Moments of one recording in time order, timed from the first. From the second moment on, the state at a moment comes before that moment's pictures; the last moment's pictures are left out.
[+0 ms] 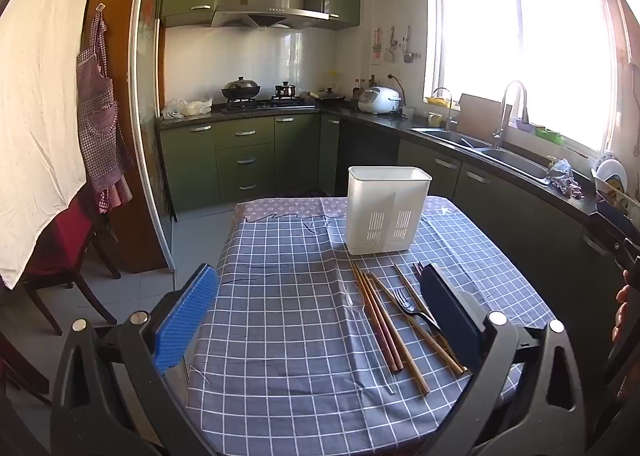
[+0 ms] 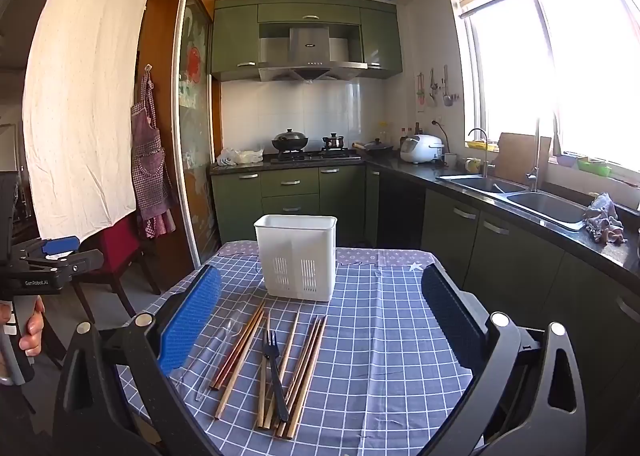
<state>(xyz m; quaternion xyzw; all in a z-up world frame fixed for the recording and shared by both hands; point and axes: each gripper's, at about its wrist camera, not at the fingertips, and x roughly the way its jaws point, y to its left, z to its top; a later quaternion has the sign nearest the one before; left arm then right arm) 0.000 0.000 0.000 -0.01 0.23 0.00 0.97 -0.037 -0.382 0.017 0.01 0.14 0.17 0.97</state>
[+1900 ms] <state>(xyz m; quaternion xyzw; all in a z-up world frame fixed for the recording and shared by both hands) -0.001 0.000 -0.012 -0.02 0.25 0.00 0.97 -0.028 -0.384 0.007 0.01 0.16 0.17 0.97</state>
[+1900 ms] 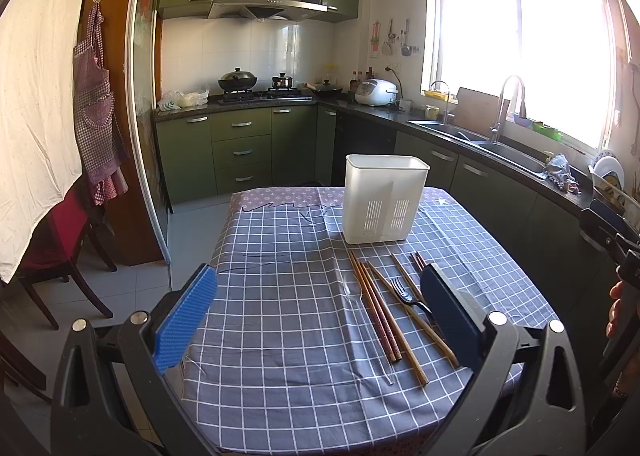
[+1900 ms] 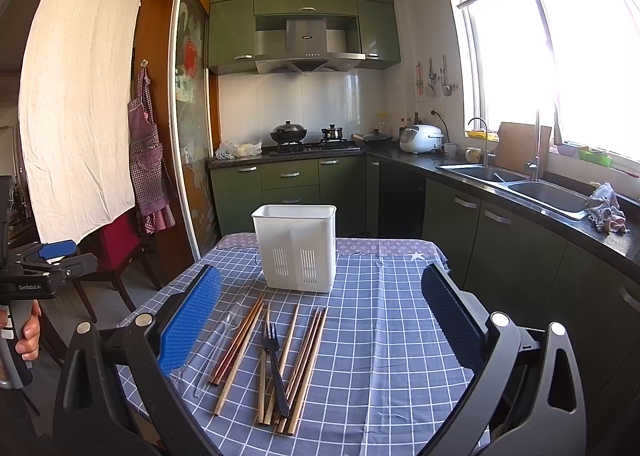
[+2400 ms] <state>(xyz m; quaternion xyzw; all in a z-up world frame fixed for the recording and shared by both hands) -0.001 0.000 -0.012 -0.02 0.25 0.00 0.97 -0.027 -0.382 0.006 0.01 0.16 0.17 0.97</state>
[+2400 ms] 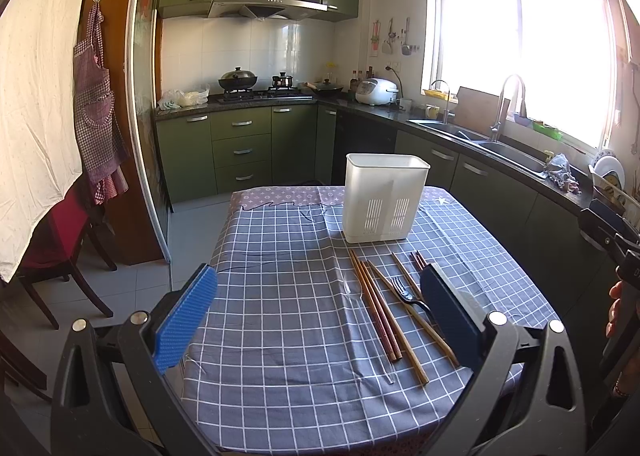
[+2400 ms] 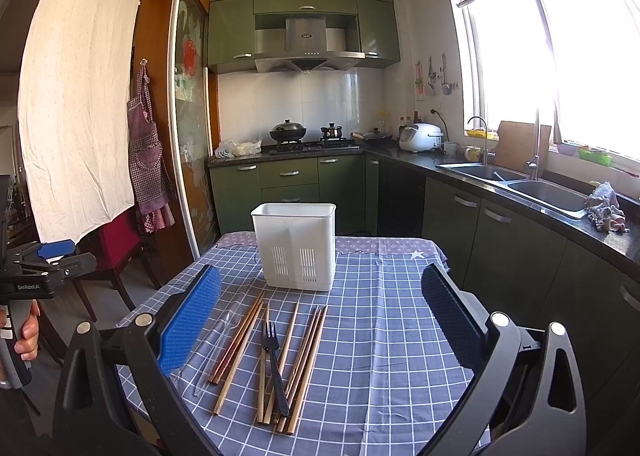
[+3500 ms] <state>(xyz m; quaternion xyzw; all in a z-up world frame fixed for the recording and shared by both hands) 0.075 -0.014 -0.050 -0.04 0.36 -0.05 0.93 0.046 -0.376 -0.040 -0.04 0.26 0.13 0.96</state>
